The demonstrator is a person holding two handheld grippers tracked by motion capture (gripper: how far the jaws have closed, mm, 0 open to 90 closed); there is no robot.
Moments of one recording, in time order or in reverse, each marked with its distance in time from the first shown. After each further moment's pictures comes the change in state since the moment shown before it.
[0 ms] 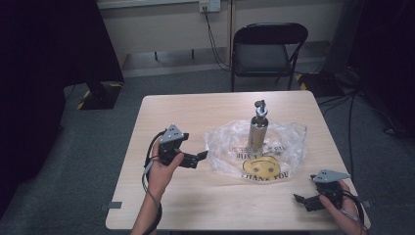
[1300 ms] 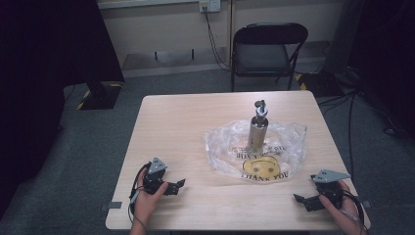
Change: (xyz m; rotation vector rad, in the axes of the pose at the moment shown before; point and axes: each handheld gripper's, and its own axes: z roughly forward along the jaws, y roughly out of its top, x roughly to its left) left arm 0.026 -0.125 -0.019 0.230 0.187 -0.090; right arm 0.000 0.000 0.000 0.000 0.000 0.000
